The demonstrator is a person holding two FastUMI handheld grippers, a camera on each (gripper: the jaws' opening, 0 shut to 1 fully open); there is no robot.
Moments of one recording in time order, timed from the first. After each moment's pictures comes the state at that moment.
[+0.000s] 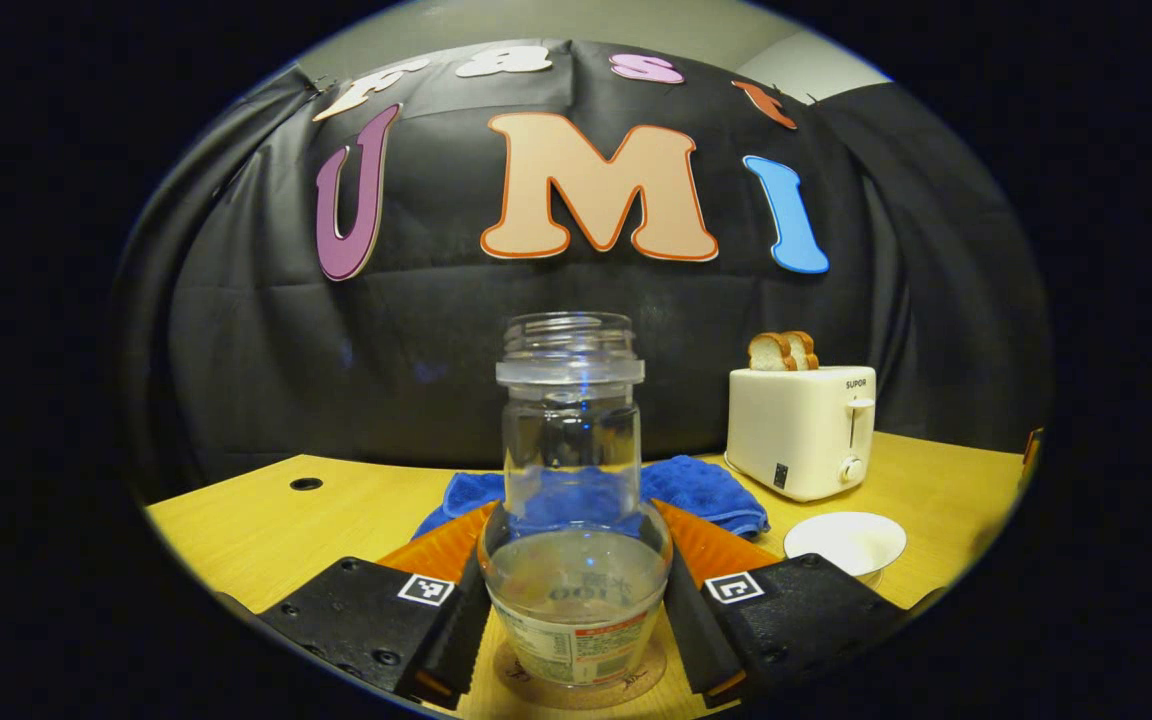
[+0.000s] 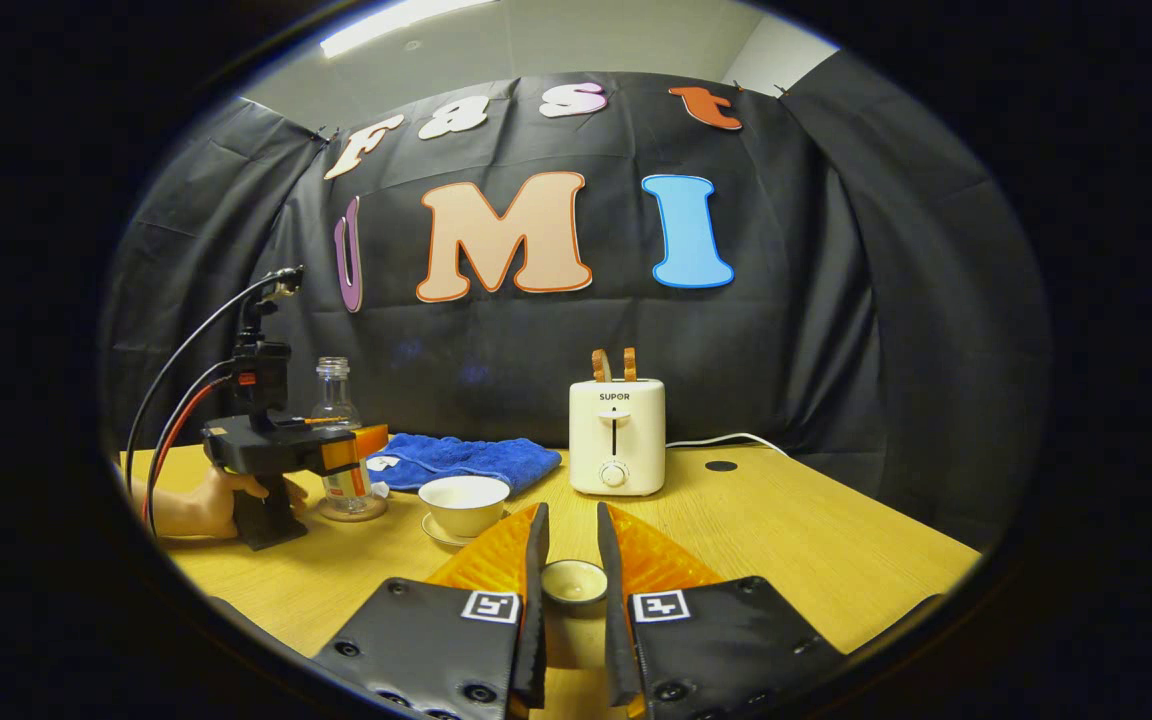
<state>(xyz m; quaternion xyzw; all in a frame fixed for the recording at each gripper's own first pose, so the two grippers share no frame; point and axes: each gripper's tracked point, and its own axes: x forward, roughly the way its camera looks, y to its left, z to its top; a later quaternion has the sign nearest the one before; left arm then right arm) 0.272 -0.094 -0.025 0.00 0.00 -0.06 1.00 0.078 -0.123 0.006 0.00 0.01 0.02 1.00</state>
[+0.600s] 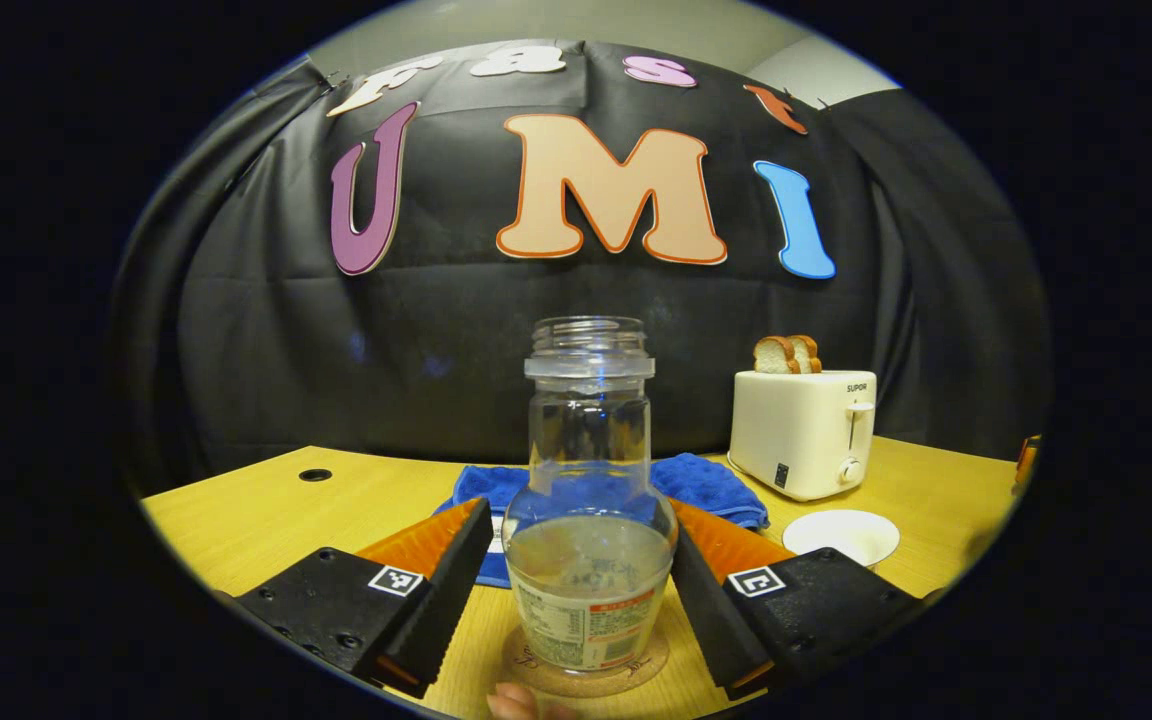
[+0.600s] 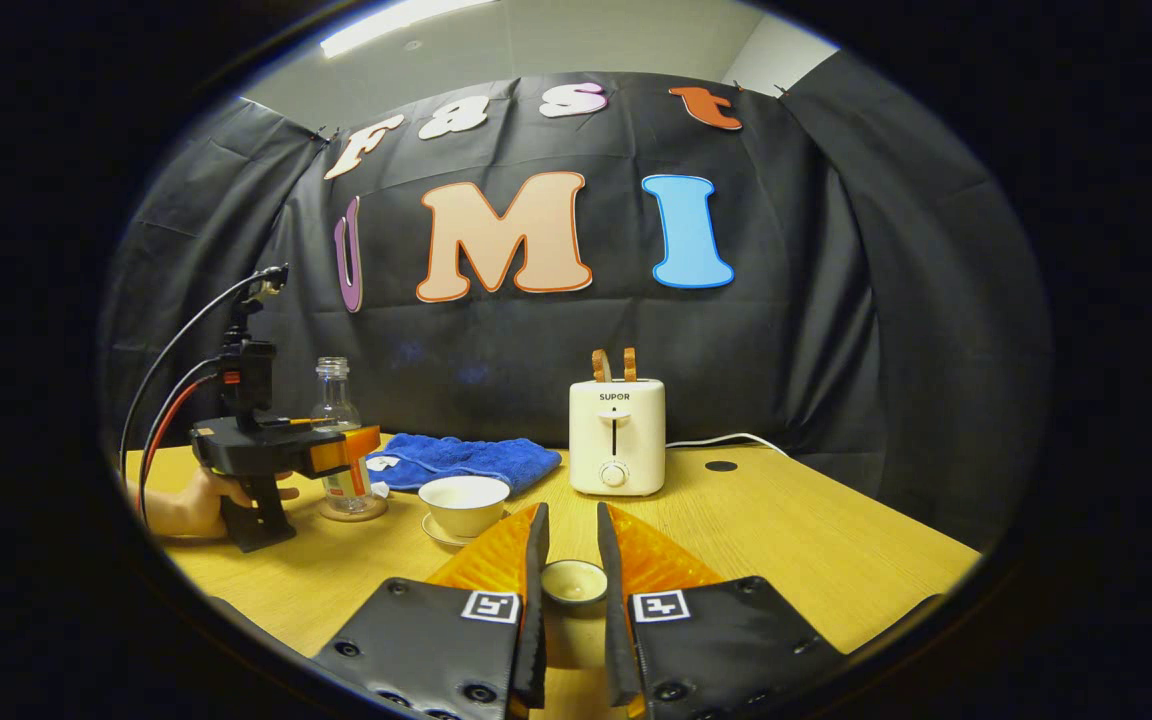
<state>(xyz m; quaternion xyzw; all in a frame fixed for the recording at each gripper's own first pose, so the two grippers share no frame) 0.253 -0.084 -0.027 0.00 0.01 -0.05 1.00 0.078 -0.123 0.006 0.00 0.00 0.02 1.00</state>
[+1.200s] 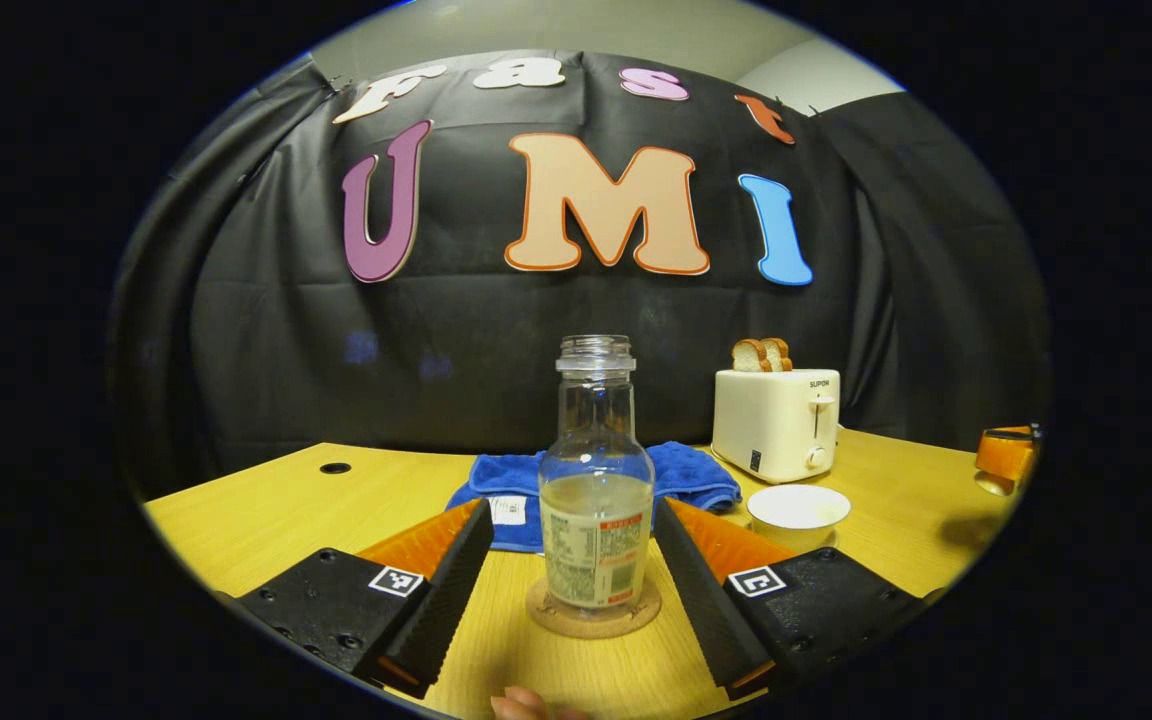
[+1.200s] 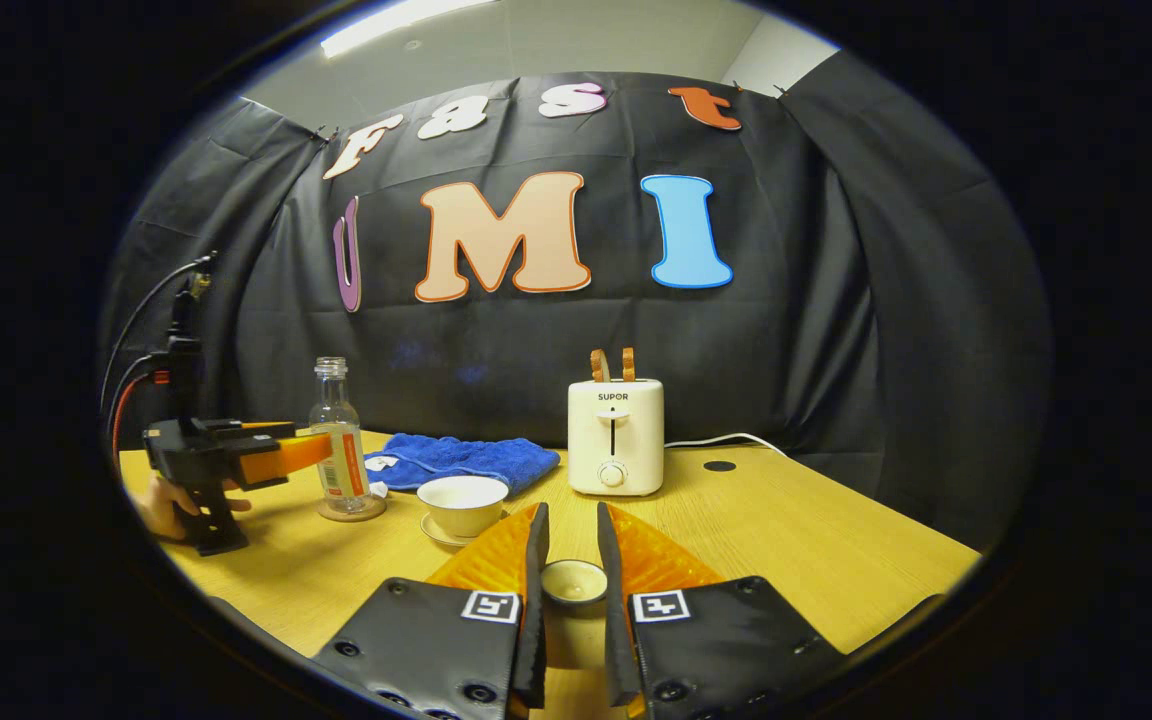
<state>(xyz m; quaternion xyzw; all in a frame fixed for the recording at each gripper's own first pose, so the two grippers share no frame) 0.180 -0.071 -0.026 0.00 0.01 -0.07 1.00 0.077 -0.123 0.006 0.00 0.01 0.02 1.00</state>
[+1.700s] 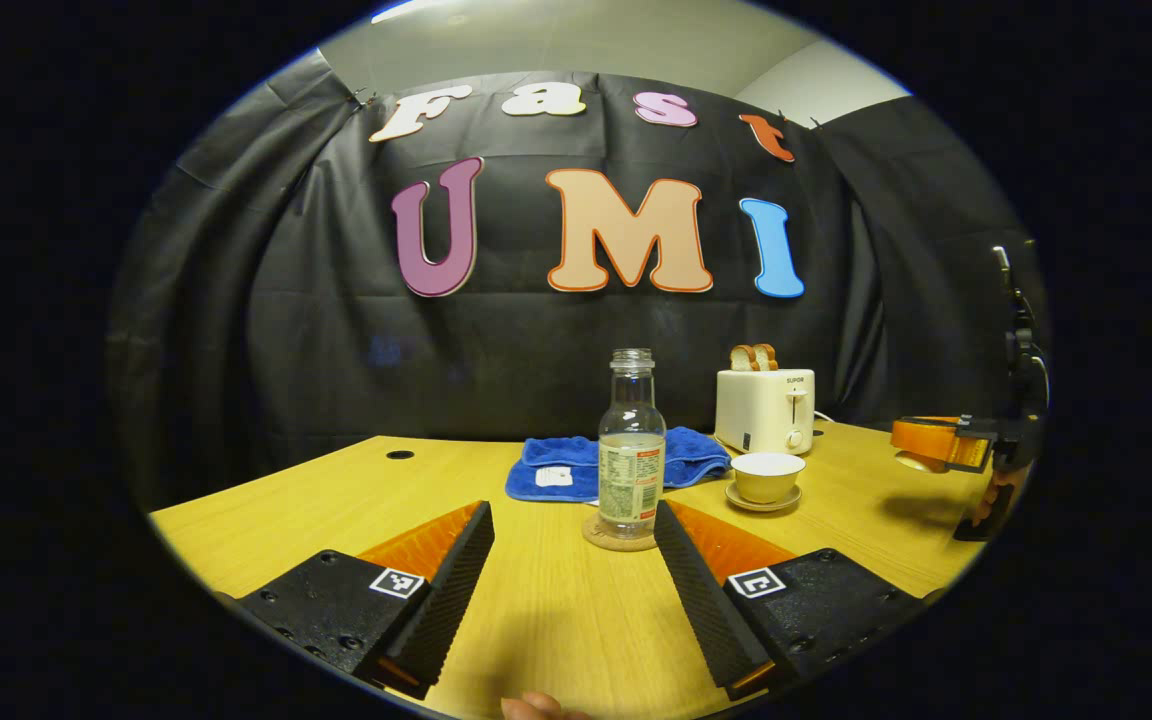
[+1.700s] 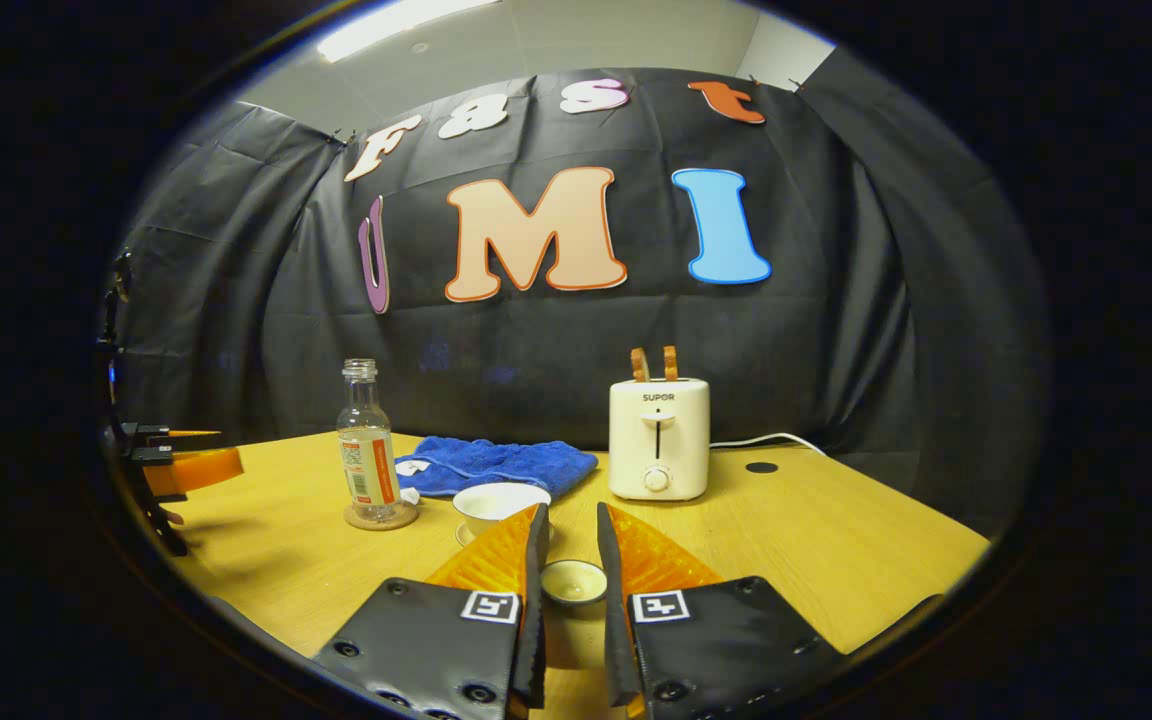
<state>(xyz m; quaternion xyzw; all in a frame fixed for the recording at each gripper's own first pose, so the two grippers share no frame) 0.071 -0.016 -0.021 0.00 0.00 -0.03 1.00 0.110 -0.081 0.004 0.01 0.01 0.06 1.00</state>
